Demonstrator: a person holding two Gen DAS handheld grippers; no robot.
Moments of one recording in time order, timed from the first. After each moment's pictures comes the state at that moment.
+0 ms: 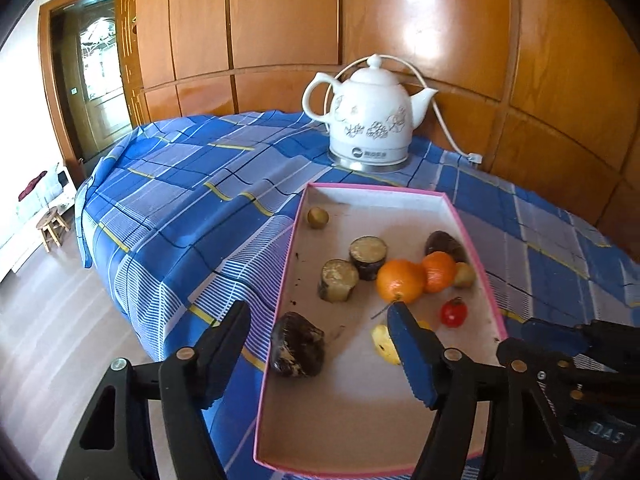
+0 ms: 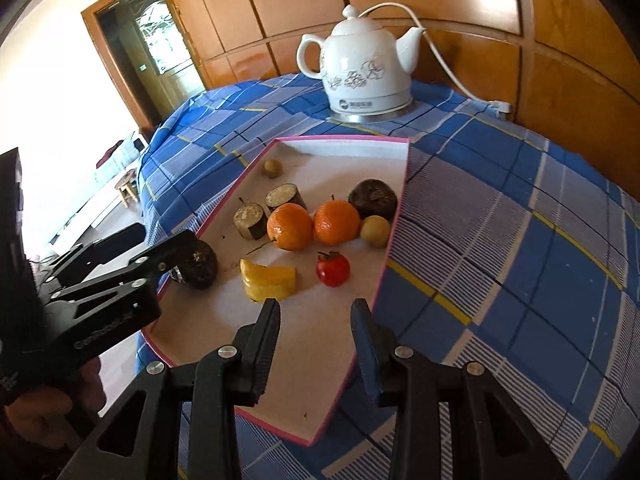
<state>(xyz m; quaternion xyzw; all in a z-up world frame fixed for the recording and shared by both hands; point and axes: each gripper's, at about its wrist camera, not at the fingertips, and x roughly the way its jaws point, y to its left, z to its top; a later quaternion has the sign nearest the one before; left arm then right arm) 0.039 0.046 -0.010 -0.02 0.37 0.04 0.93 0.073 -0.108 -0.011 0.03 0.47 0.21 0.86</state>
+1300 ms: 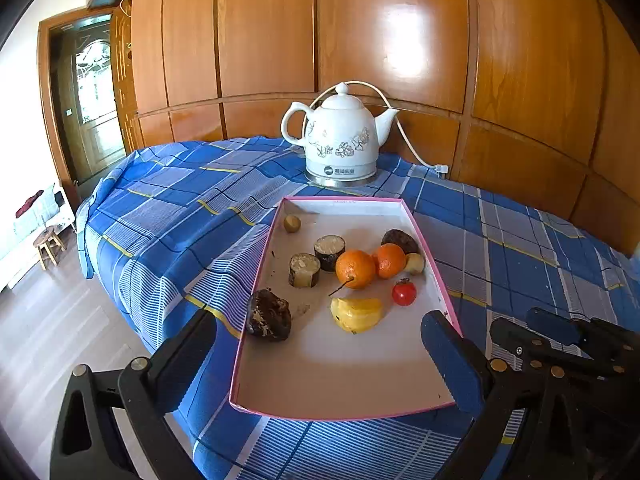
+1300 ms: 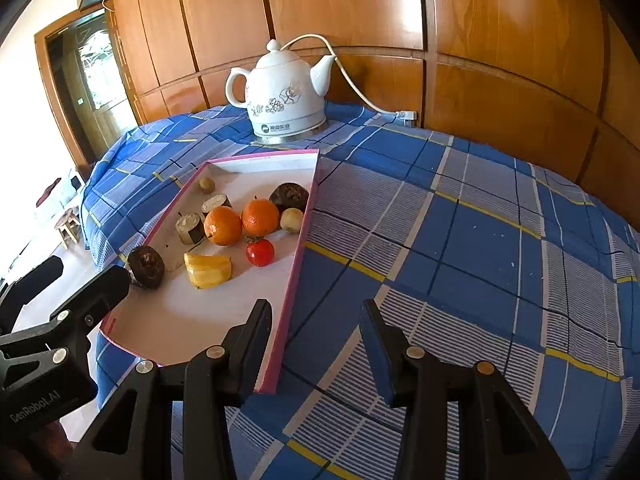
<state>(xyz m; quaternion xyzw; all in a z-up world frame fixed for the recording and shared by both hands) -0.017 0.017 0.004 -0.01 0.33 0.03 0.95 0.024 -0.132 -0.003 0.03 0.43 0.07 0.90</state>
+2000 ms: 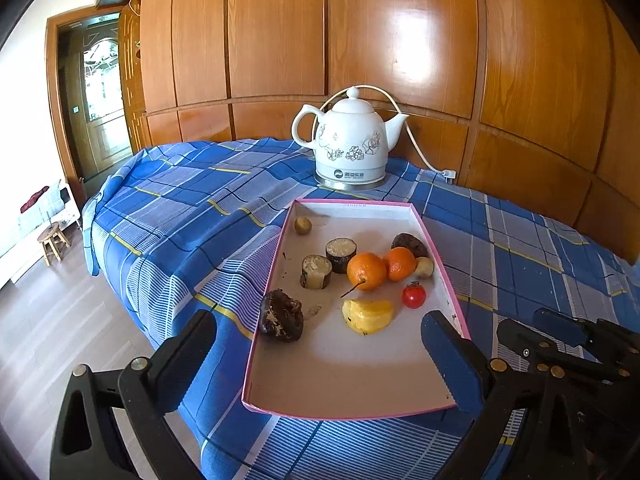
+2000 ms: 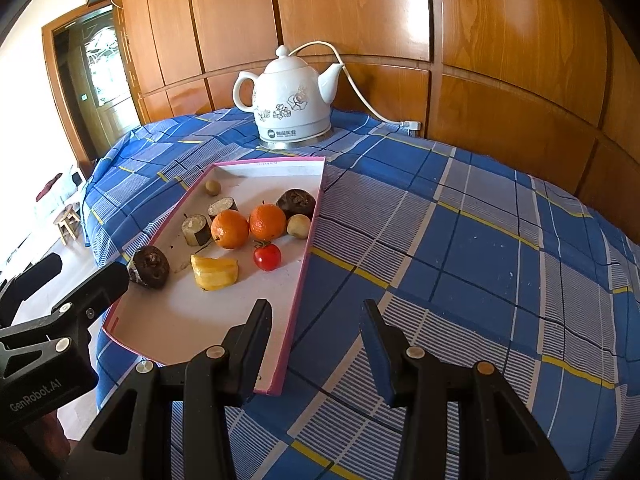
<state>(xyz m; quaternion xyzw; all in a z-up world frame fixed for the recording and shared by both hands) -0.021 0.025 0.005 -0.02 0.32 0.04 0.95 0.021 -0.125 0.001 0.02 0.42 0.08 0.90</state>
